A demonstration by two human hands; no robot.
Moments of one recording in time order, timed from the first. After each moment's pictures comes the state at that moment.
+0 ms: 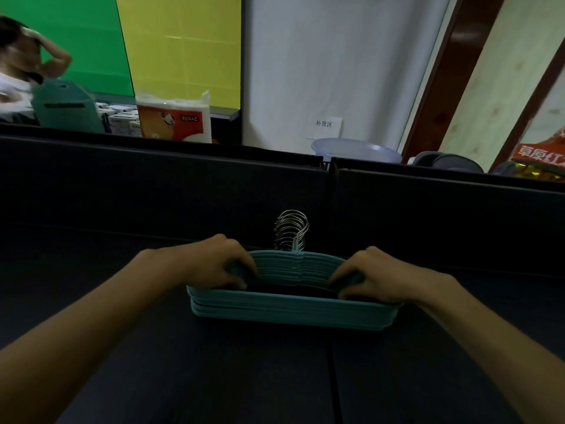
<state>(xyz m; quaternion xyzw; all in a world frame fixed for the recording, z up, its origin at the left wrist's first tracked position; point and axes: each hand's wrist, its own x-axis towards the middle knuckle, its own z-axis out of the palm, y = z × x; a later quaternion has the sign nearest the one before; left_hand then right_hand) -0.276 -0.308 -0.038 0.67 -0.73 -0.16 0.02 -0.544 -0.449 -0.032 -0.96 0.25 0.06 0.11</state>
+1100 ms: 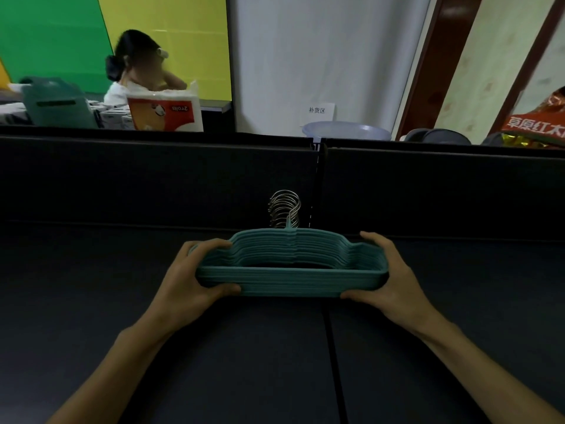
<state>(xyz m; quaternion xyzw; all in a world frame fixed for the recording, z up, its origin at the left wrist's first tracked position) -0.295 -0.245 -0.116 0.66 -0.59 -0.03 0.47 -0.595 -0.398 -0.100 -0.82 0.29 -0.35 0.35</state>
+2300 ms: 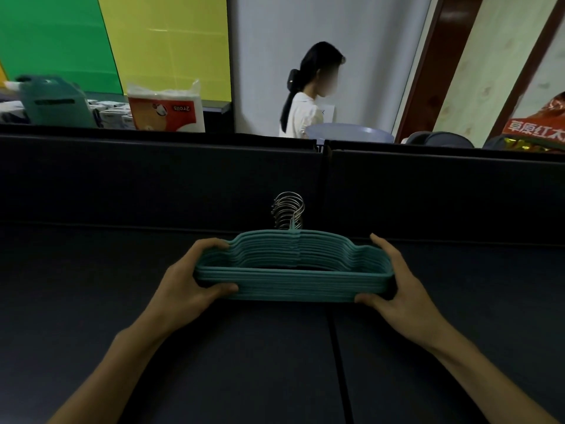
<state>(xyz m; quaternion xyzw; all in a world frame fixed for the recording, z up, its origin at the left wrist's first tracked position) -0.293 -0.242 -0.108 0.64 -0.58 -0.10 0.49 -0.602 -0.392 -0.104 -0.82 0.32 -0.33 0.35</state>
